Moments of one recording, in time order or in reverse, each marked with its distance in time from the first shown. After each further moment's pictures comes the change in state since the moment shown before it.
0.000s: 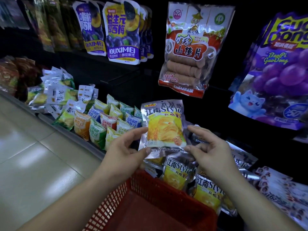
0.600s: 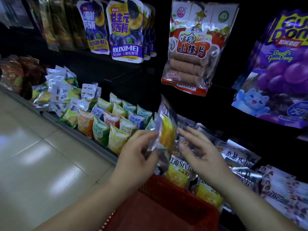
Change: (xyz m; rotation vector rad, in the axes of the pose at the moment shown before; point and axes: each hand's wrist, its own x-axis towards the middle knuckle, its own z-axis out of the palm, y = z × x) left_hand -0.009 -0.011 0.020 0.339 0.091 0.417; right_hand -0.012 -0.012 0.017 -0.096 -0.168 -0.028
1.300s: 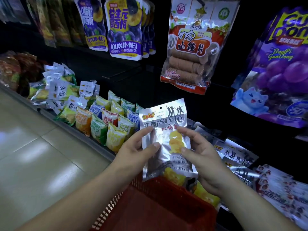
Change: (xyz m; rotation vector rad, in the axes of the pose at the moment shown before) left_hand 0.006 -0.003 0.001 -0.479 -0.135 -0.504; right_hand 0.003 0.008 0.005 0.527 -0.035 0.157
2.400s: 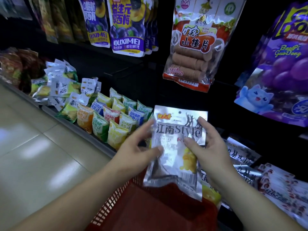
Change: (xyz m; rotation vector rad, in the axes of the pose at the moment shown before) left_hand -0.006 0.010 -0.005 -0.016 -0.079 0.056; right_hand 0.010 0.012 -0.008 -0.156 0.259 -0.113
